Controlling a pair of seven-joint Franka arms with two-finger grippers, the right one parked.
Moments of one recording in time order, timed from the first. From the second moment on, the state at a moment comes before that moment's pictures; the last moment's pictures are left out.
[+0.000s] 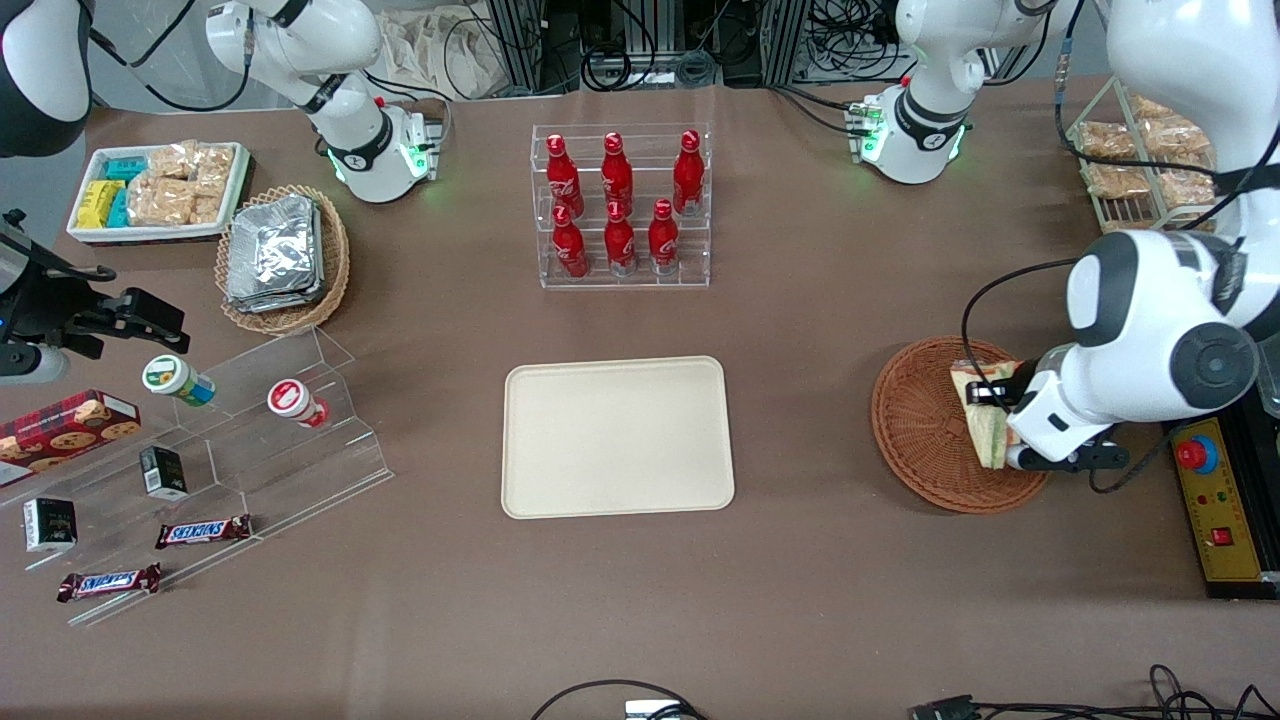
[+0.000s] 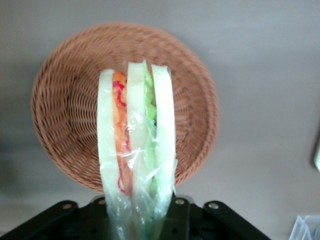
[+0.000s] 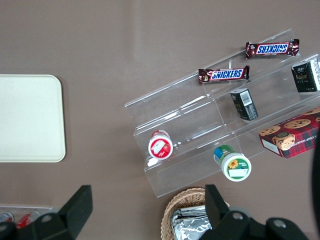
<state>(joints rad) 0.02 0.33 -0.13 -1.66 0.00 1.76 -0.01</state>
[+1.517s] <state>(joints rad) -0.45 0.86 -0.16 -1.23 -0.10 1.91 -0.44</state>
